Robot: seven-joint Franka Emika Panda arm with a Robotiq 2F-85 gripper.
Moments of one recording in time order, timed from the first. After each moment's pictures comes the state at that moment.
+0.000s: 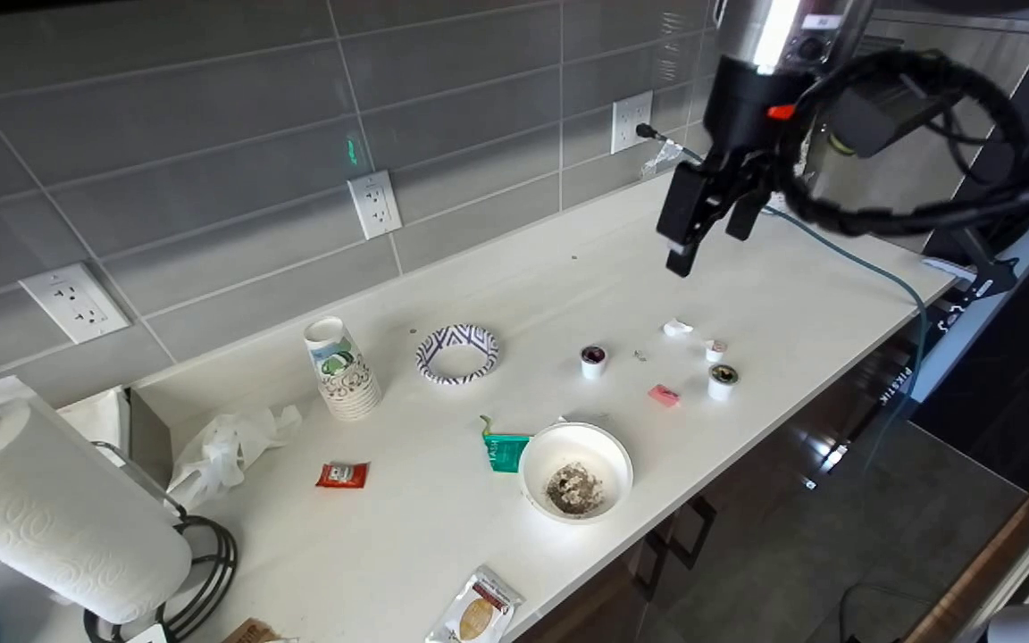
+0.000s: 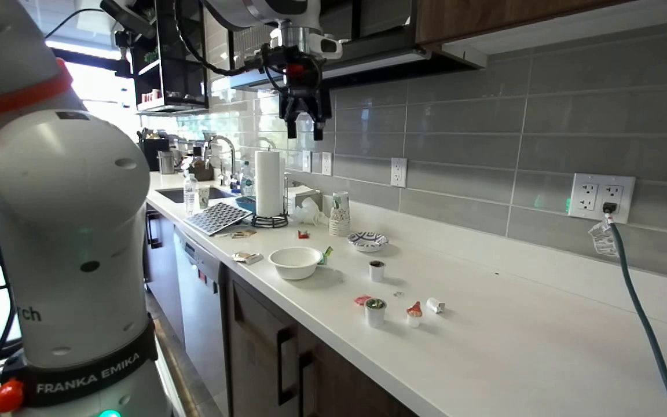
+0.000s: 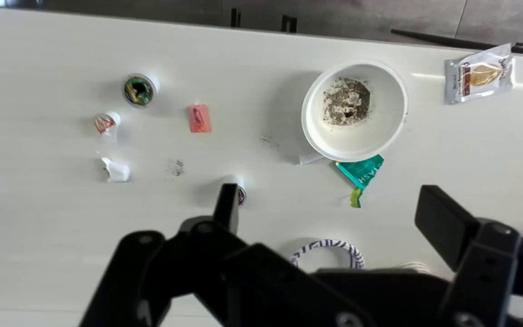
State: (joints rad) arm 0.12 -0.48 0.25 -2.32 0.09 1.96 0.19
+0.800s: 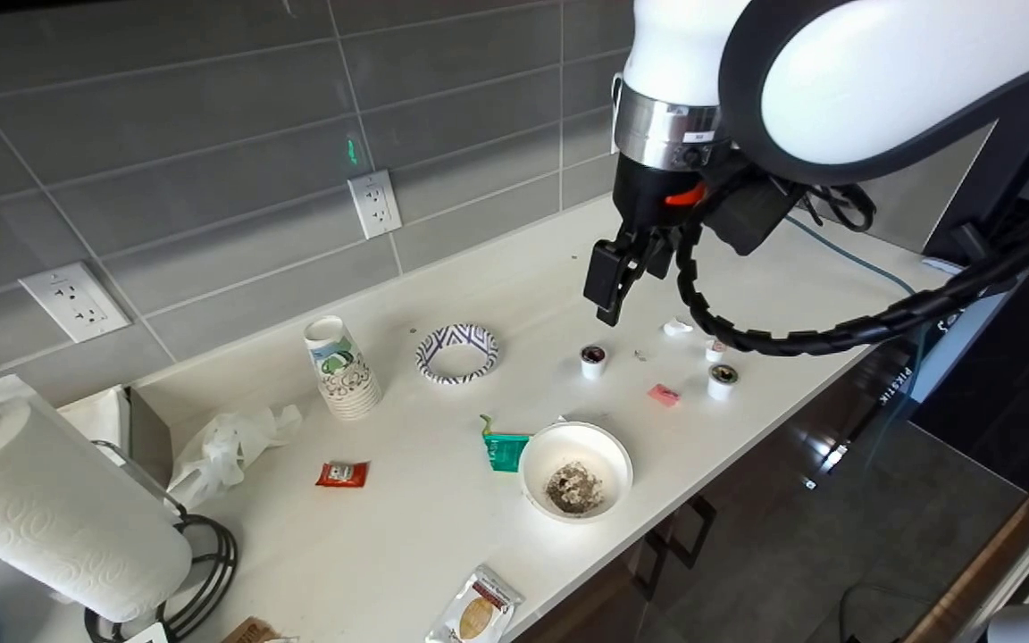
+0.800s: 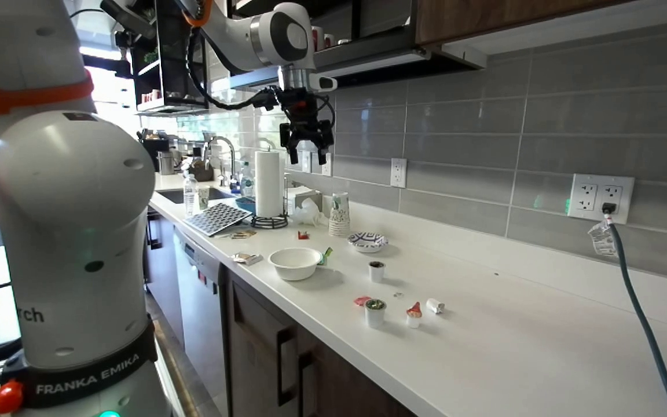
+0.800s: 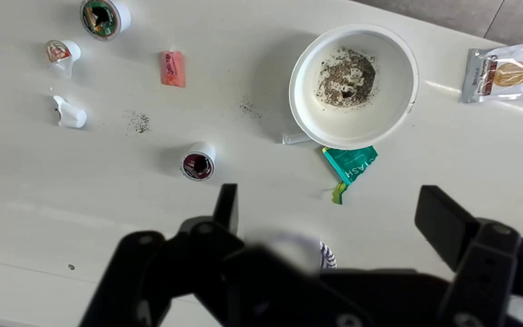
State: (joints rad) arm 0.16 -0.28 0.32 -2.30 -0.02 2.16 0.19
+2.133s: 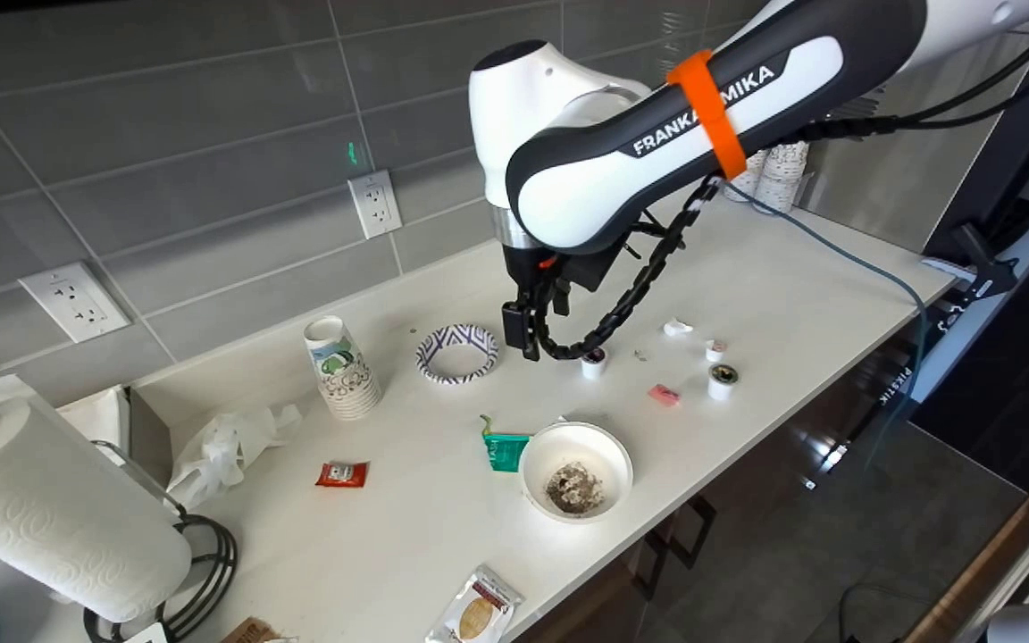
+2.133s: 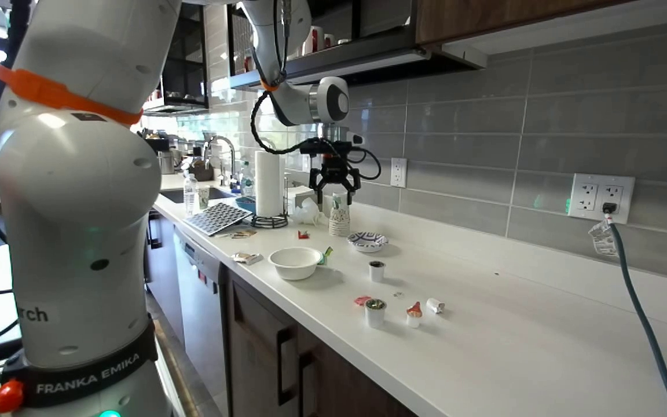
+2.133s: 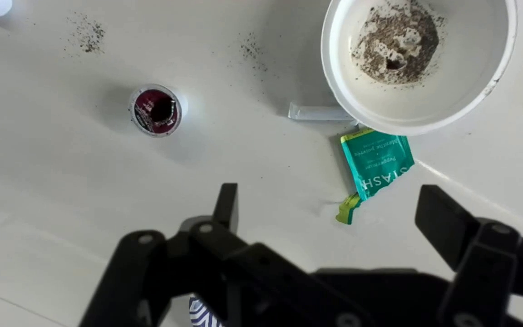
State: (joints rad) arm 0.22 0.32 0.25 -1.85 -0.20 2.12 0.03
